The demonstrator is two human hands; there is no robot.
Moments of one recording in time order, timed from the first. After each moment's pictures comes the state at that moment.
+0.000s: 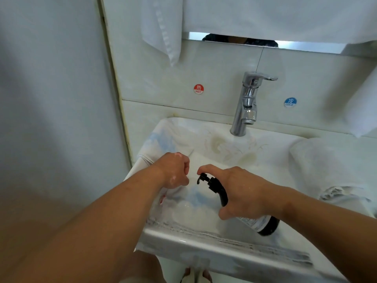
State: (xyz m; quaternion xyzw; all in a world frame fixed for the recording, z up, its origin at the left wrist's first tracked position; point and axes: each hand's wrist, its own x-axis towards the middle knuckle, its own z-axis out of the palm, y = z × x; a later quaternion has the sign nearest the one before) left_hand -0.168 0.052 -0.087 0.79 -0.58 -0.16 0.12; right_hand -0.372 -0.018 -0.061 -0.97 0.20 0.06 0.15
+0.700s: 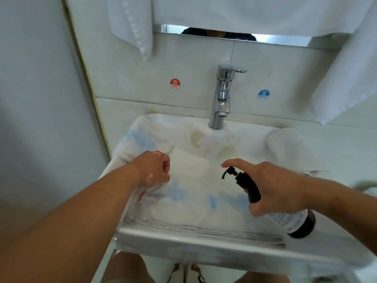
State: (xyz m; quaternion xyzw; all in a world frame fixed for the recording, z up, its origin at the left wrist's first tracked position) left_hand -0.167 0.052 -0.092 0.78 -0.60 -0.14 0.09; right_hand -0.465 -0.045 -0.041 -0.94 0.28 0.07 0.19
